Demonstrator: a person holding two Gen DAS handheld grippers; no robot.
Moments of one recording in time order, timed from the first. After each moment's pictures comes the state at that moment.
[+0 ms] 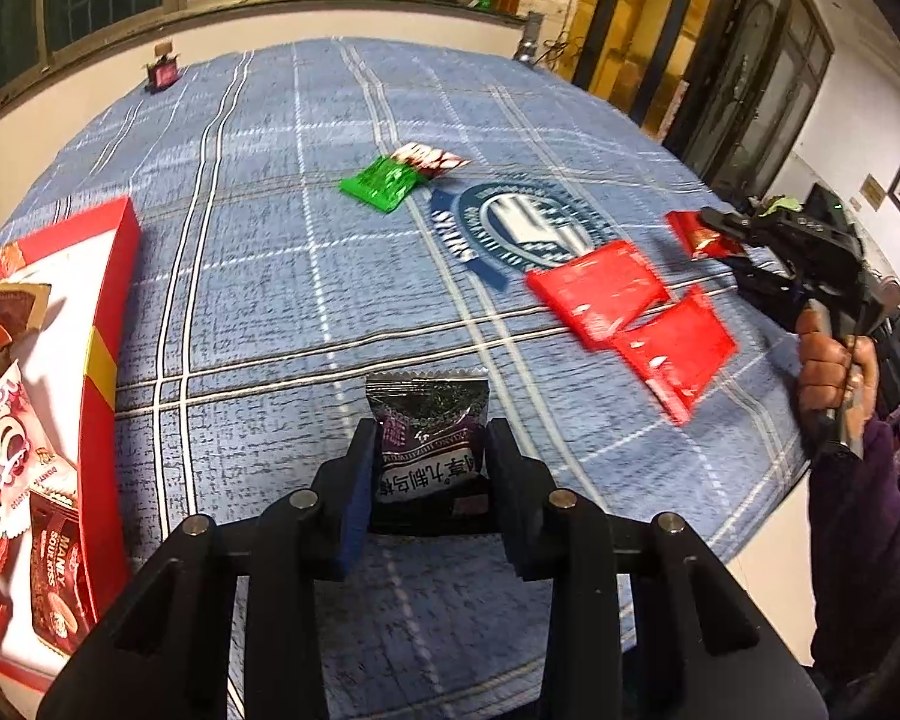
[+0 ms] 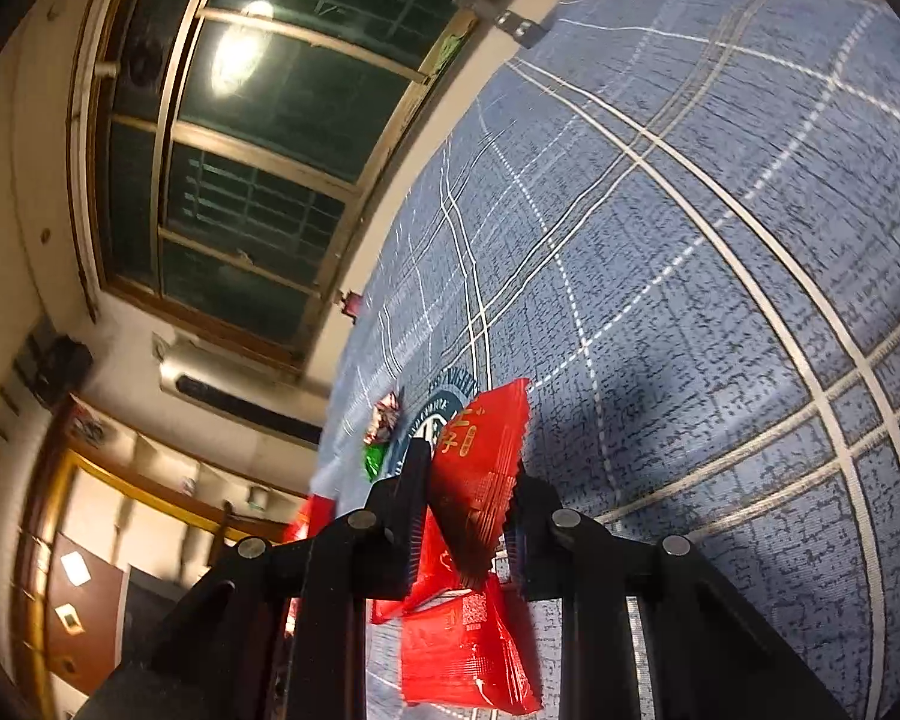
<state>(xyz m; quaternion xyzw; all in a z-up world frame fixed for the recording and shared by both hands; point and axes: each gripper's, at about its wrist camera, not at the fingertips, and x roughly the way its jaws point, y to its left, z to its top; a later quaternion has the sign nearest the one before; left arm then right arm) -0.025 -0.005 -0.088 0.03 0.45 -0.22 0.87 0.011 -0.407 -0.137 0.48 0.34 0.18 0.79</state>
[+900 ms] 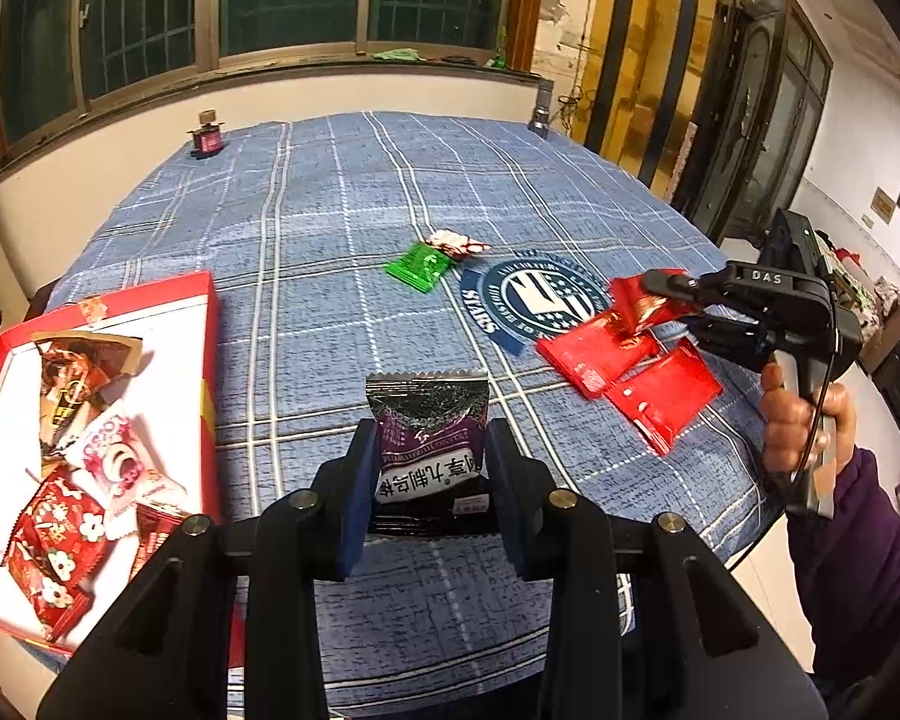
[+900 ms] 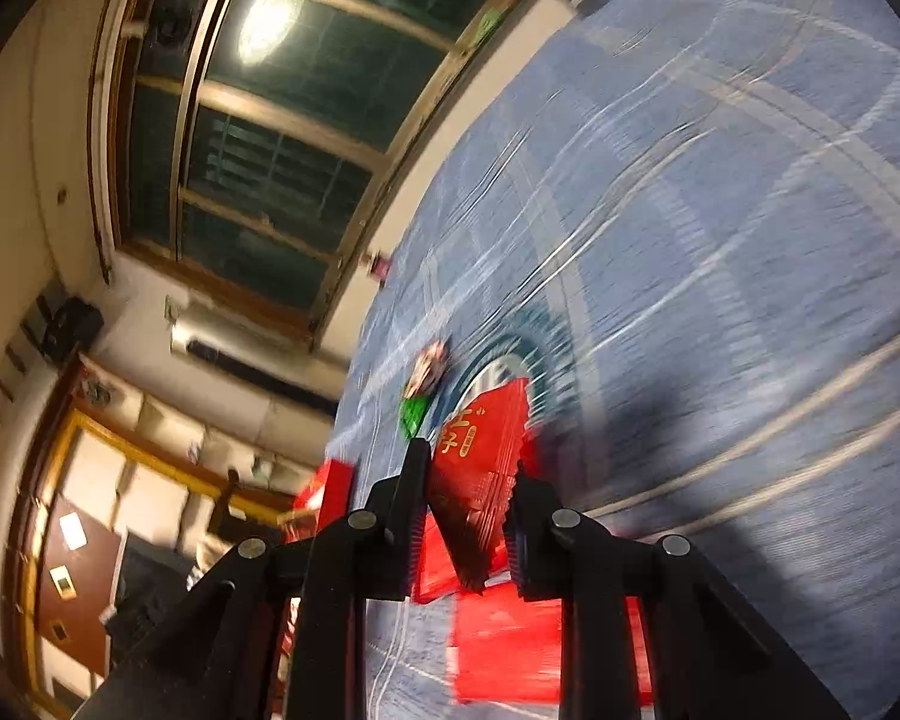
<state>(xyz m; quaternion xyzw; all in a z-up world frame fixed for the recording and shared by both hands) -0.046 0.021 -0.045 0.03 0.38 -0.18 0.90 0.018 -0.312 -0.118 0.42 0.36 0.23 0.80</state>
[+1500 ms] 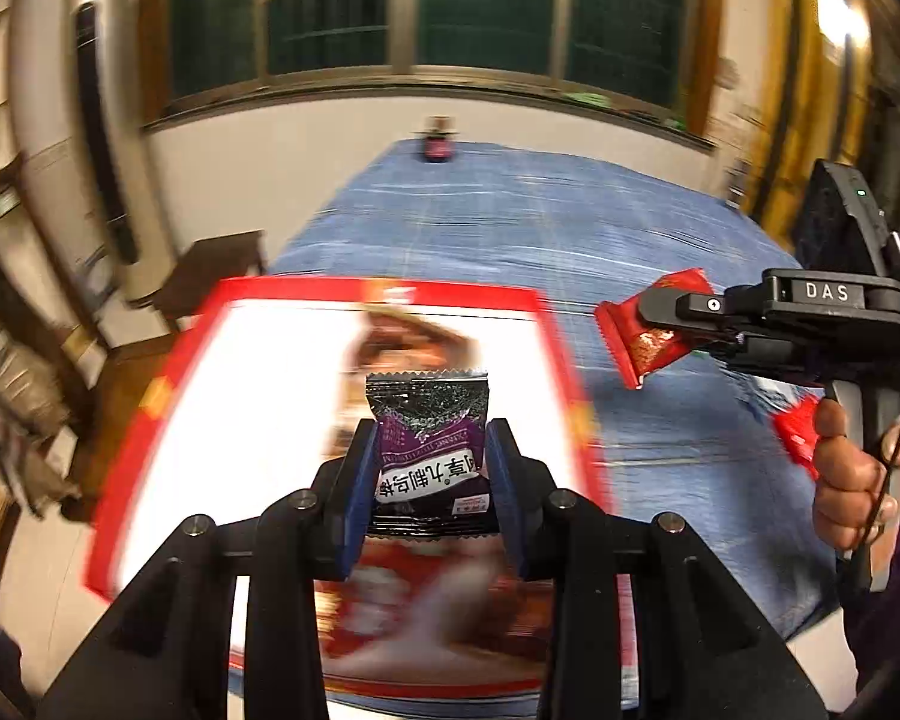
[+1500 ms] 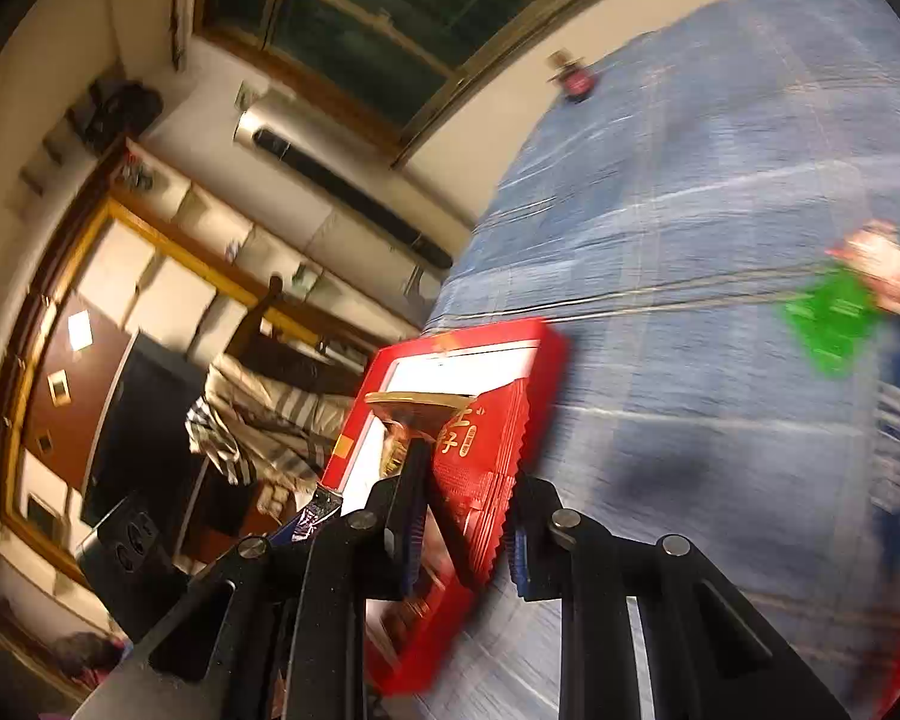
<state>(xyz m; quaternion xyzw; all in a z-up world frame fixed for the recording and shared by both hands) -0.030 0.182 -0.045 -0.02 0.36 0.01 0.93 0.091 -0.028 -0.056 0.25 0.44 0.39 0.77</state>
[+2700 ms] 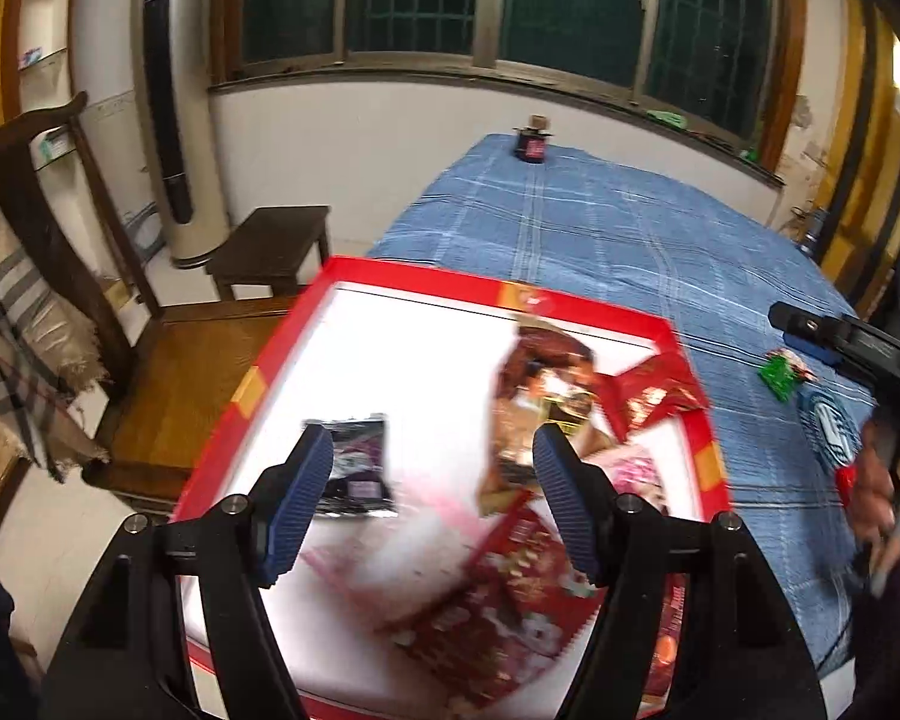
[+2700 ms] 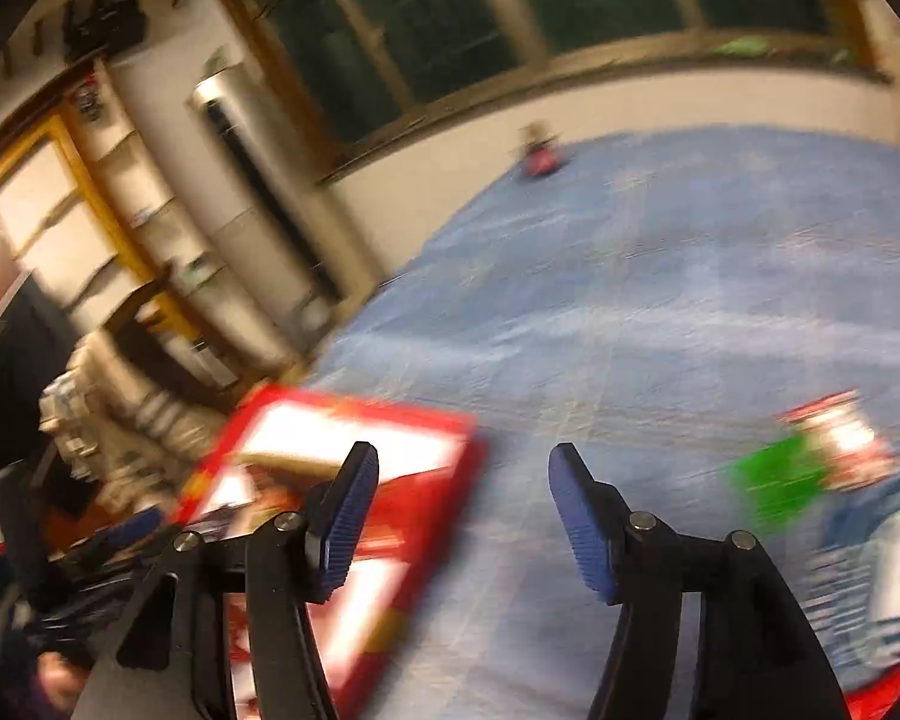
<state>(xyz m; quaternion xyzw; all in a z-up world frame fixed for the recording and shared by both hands) -0.014 0.236 -0.060 -0.06 0.36 0.06 0.93 0.115 -0.055 -0.051 0.12 0.37 0.21 0.90</state>
